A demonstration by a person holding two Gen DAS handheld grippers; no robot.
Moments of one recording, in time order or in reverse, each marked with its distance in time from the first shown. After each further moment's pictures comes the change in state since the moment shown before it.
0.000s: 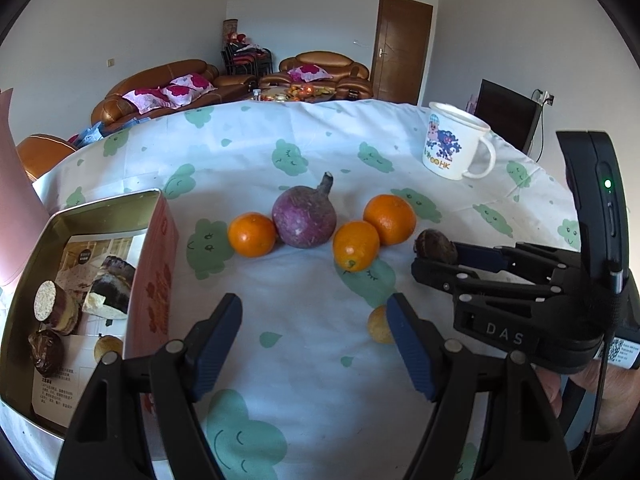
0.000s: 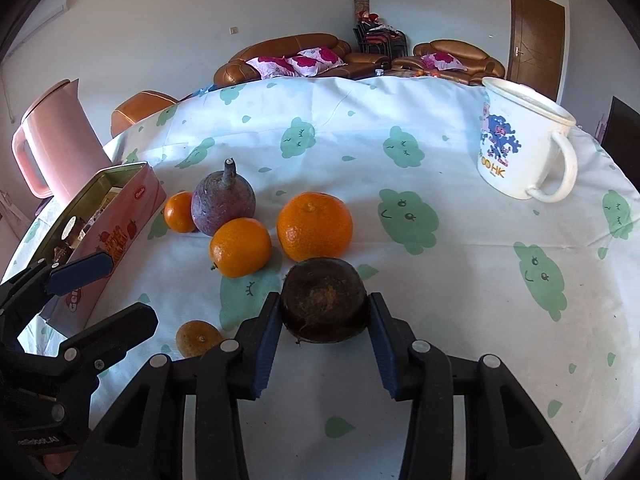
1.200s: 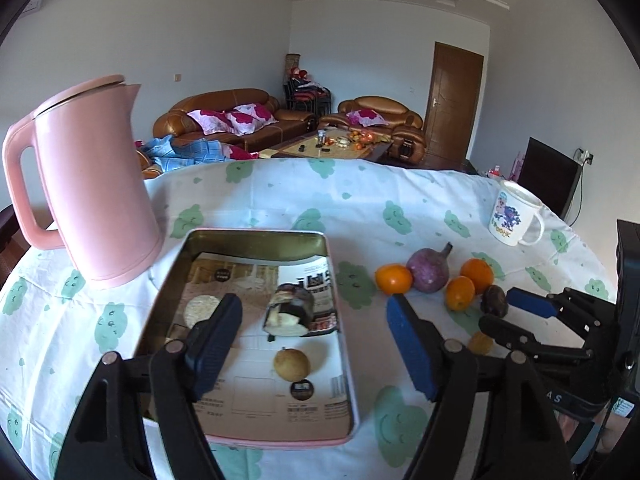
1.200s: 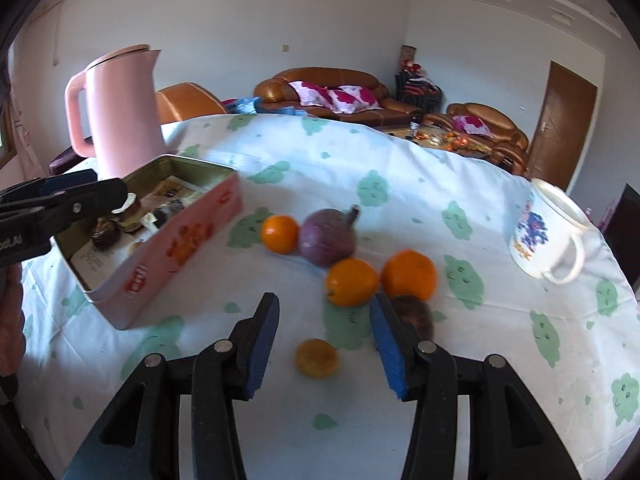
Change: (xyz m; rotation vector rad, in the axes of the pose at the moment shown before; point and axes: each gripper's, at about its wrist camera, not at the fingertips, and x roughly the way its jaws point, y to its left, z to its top) left arm -0.070 0.093 -0.001 -0.130 -0.161 0.143; right arm -0.029 0.064 0.000 -0.185 -0.133 -0.023
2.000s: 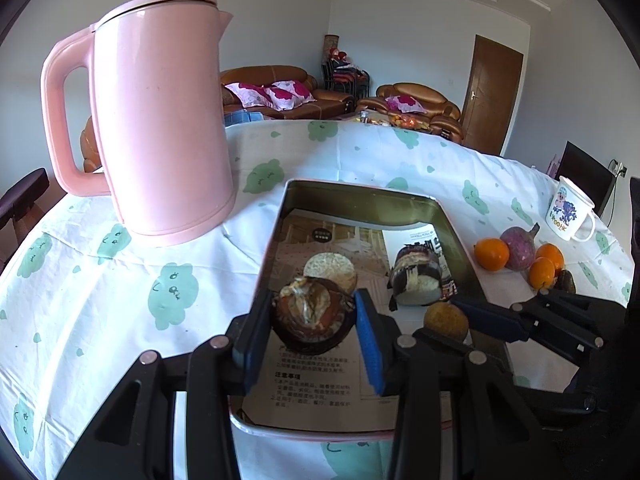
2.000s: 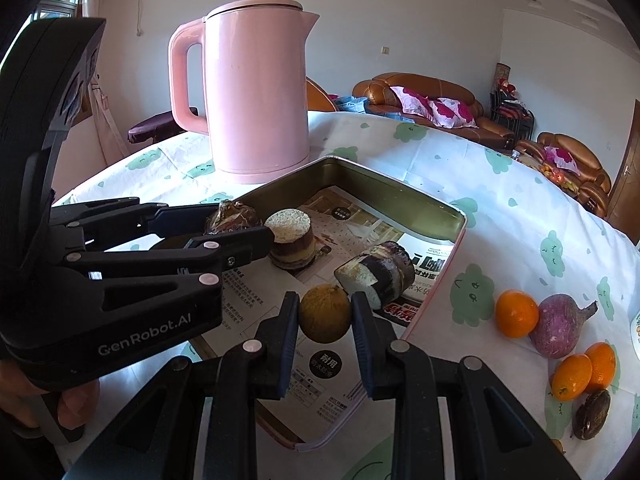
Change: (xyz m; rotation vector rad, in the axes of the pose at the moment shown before) left arm 0.020 0.092 -0.028 -0.102 0.065 0.110; right arm 0.043 0.171 0.036 -0.218 -0.009 0.318
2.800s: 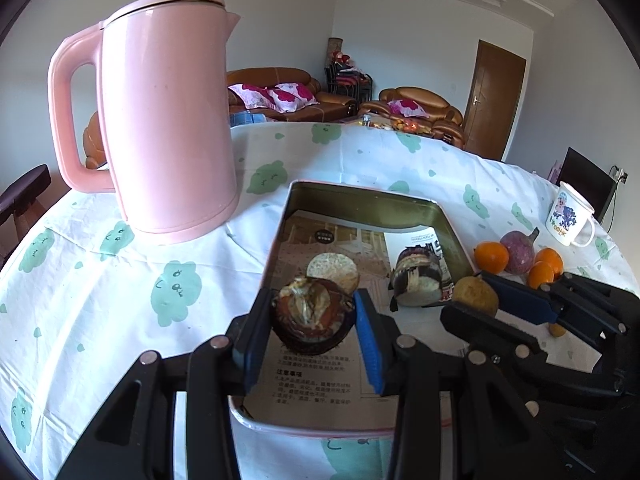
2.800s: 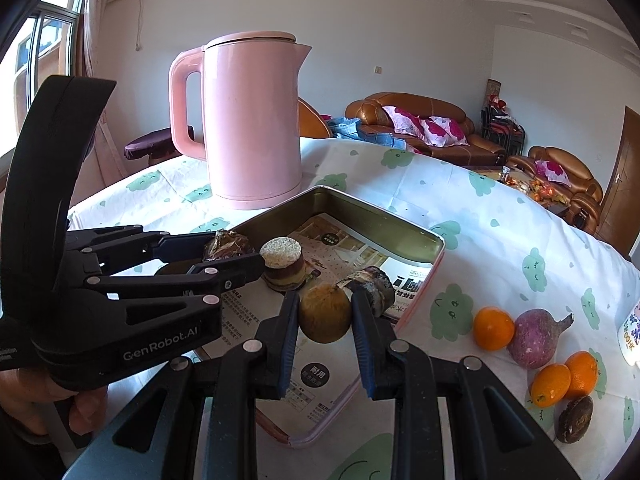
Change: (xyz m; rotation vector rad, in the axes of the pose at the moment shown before) left arm -0.003 0.001 -0.001 -0.014 -0.013 -0.001; right arm -0.018 -0.004 0.006 0.005 -0.076 -0.037
